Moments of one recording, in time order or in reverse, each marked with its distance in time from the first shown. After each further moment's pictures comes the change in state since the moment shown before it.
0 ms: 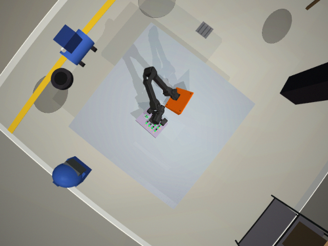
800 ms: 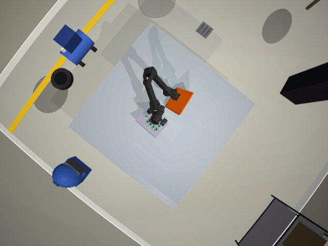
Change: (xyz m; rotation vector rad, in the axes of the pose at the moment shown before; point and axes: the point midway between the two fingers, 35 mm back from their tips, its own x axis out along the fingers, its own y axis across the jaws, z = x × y) arm 0.003 0.000 0.001 0.001 -0.001 0.000
